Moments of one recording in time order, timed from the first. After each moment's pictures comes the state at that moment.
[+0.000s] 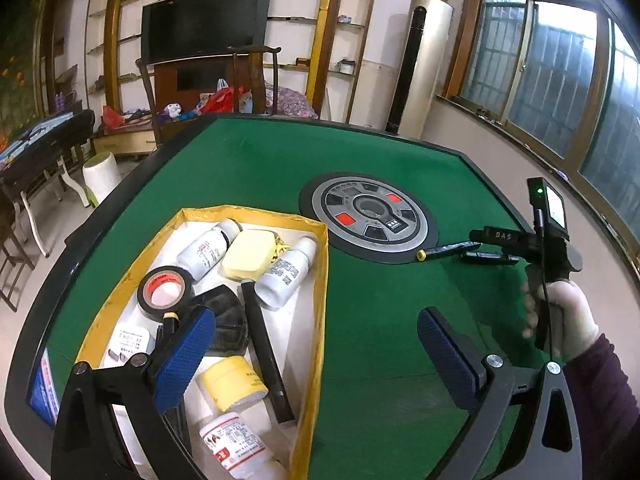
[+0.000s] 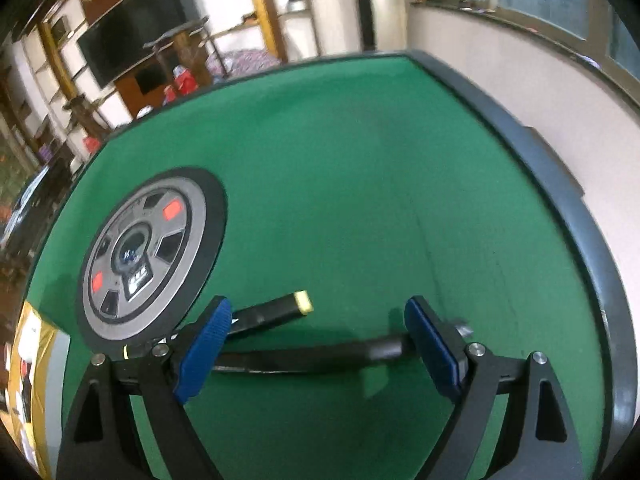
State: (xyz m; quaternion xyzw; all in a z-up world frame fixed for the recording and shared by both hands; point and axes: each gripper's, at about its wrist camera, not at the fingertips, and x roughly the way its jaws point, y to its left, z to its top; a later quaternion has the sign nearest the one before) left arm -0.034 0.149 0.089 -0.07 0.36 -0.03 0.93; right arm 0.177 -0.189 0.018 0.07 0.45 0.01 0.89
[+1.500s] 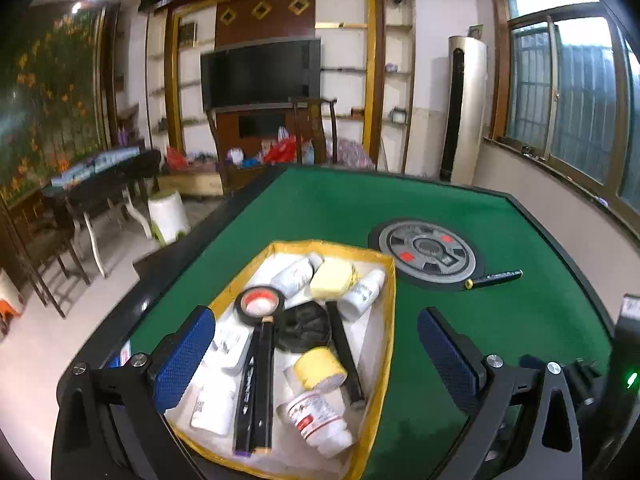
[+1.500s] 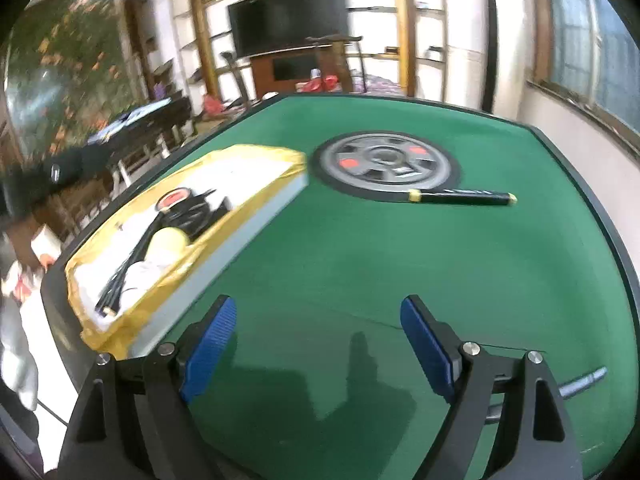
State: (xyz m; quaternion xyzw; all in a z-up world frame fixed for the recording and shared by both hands) left arm -0.094 0.182 0.110 -0.05 0.28 0.08 0.95; right arm -0.052 0.000 0.042 -0.05 0.37 0.19 0.91
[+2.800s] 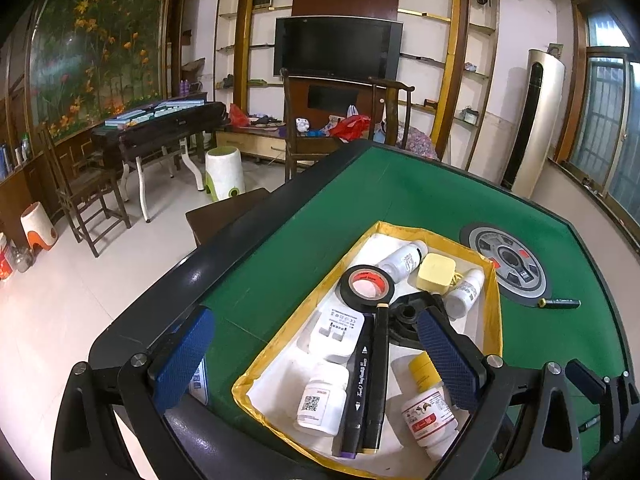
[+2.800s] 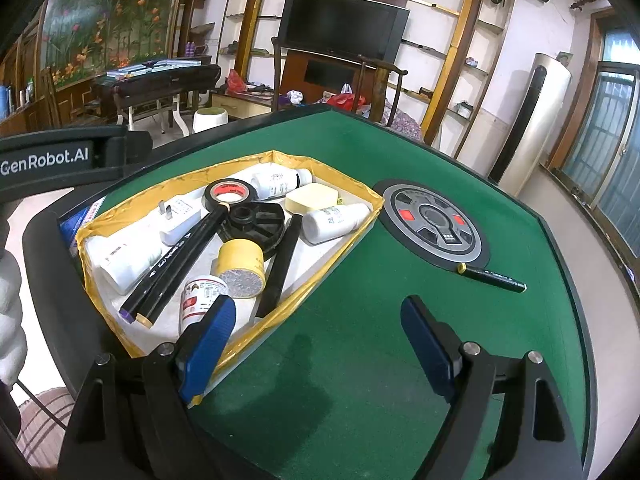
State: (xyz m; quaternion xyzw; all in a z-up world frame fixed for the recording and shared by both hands) left arm -0.100 0.270 0.081 -0.12 0.31 0.19 0.93; right arm -0.085 0.101 0.057 -0.20 0.31 0.18 0.91
